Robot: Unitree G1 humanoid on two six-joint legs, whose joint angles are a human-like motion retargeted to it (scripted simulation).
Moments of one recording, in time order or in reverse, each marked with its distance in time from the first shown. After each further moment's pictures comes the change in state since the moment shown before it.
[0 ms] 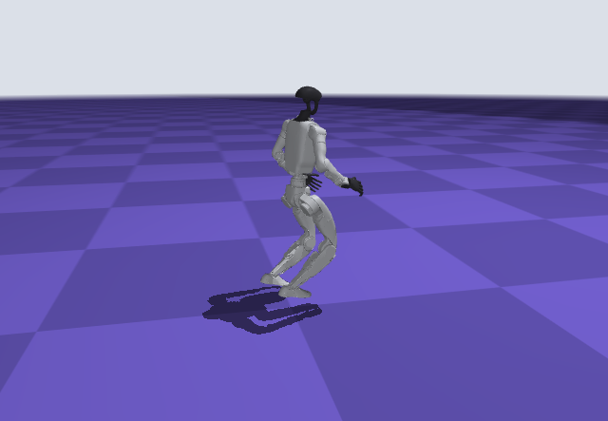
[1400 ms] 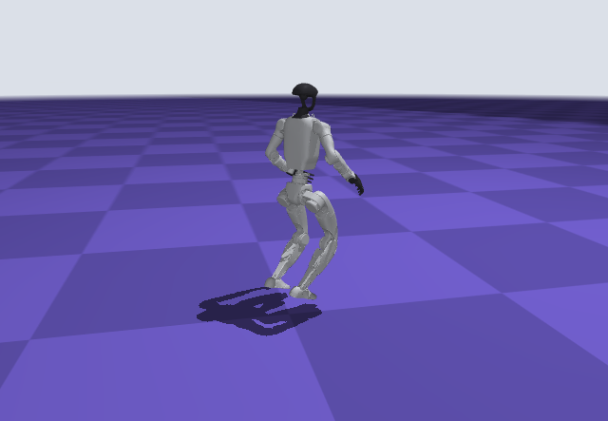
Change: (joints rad) left arm 0.005 0.084 0.041 -0.092 0.040 0.017 -0.091; right arm 0.085 -0.061 -0.027 0.043 0.076 0.037 0.180; waist -0.025 -0.053 -0.143; left_leg -0.131 0.017 -0.003 -0.081 0.131 -0.043; right_leg -0.127 -0.009 0.003 -0.072 0.232 0.073
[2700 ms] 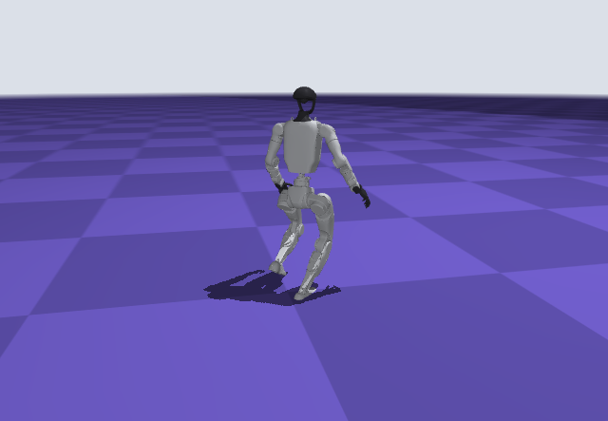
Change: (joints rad) left arm -0.141 -0.094 0.006 0.432 0.057 -0.014 0.044; right arm -0.071 0.143 -0.091 0.465 -0.033 0.021 -0.185; waist 0.092 0.019 -0.054; left_leg -0.401 0.179 -0.080 0.552 -0.080 0.137; right_leg -0.030 0.127 -0.034 -0.085 -0.370 -0.185
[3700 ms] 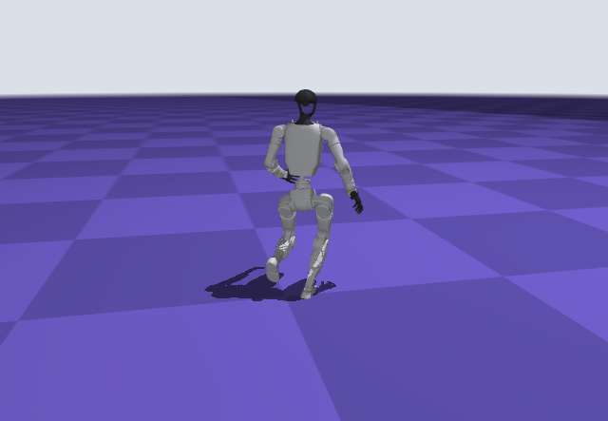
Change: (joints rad) left arm 0.013 -0.009 -0.057 -0.412 0.014 -0.063 0.042; right arm 0.052 0.027 0.057 0.039 -0.053 -0.007 0.039; waist -0.018 0.076 -0.024; left_leg 0.204 0.008 -0.034 0.162 0.068 0.011; right_leg -0.039 0.088 0.030 0.127 -0.053 -0.040
